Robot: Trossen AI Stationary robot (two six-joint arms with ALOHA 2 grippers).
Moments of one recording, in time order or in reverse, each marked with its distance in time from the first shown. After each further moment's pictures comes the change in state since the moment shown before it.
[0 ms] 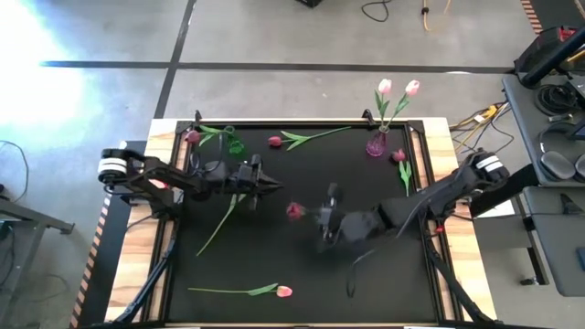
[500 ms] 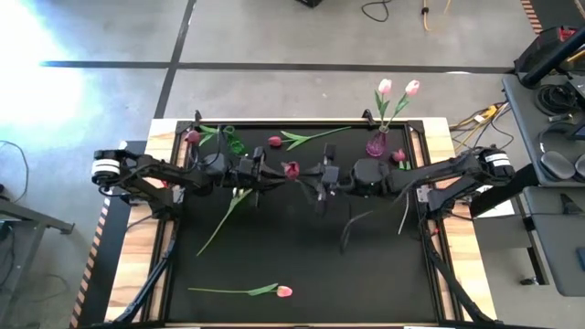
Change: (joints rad) left arm 0.037 -0.065 0.089 -0.096 0.061 0.017; right arm -0.308 -0.081 -0.075 0.485 -0.407 -0.284
